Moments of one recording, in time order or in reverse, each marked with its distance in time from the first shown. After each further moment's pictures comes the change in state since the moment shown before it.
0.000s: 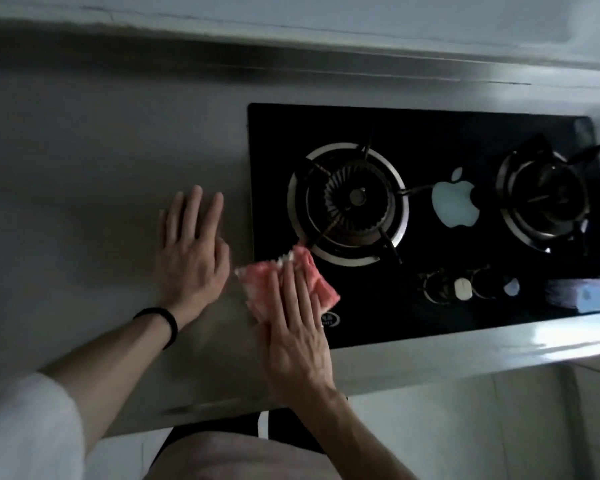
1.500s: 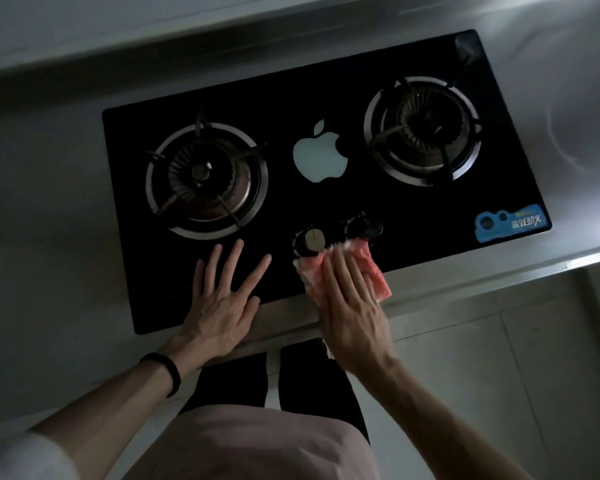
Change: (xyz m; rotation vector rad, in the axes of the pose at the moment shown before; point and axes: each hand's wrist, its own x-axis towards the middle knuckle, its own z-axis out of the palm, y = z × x) left_hand -0.099 0.230 0.044 0.101 -0.436 0.280; right_hand -0.110 0.253 -0.124 -0.087 -0.015 0.112
